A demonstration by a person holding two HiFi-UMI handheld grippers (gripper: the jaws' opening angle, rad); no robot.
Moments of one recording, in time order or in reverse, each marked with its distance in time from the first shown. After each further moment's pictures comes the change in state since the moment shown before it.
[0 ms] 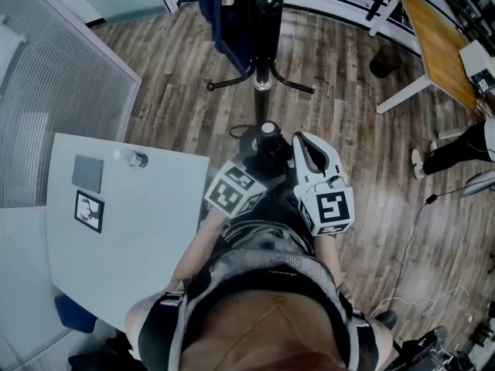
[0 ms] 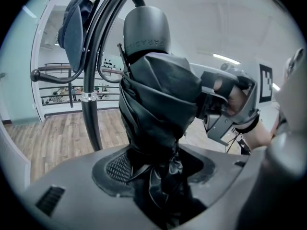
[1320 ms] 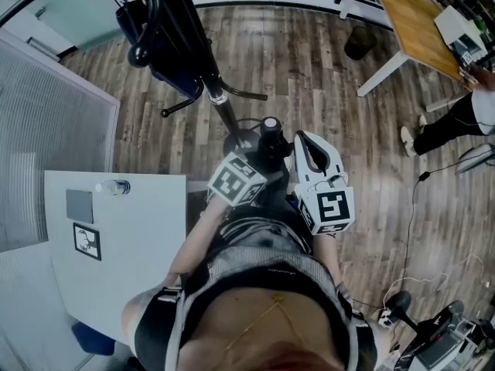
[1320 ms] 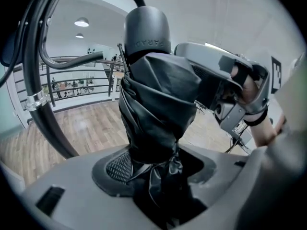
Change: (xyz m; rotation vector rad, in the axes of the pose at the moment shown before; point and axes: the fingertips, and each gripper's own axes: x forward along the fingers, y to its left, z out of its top) left arm 0.092 -0.018 0.031 0.093 0.136 -0.123; right arm -0.033 -0.099 -0.014 0.045 0.014 -0.169
